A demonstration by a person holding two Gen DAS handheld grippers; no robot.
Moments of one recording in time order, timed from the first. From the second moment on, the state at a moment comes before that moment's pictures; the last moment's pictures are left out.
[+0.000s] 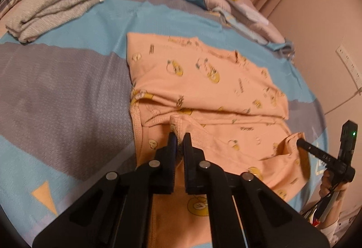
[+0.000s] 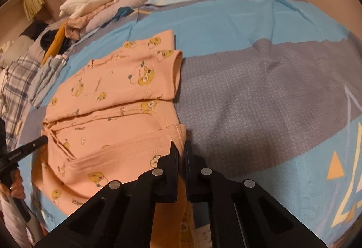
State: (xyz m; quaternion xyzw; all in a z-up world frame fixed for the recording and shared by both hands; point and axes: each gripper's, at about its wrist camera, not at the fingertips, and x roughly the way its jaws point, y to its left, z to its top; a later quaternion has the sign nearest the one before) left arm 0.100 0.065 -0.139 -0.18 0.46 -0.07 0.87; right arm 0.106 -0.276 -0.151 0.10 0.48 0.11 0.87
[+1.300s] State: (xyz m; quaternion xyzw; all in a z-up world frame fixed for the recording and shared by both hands) left arm 0.073 0.108 -0.038 -0.27 0.29 -0.05 0.92; right arm 0.113 -0.262 -0.034 0.09 0.31 0.15 0.94
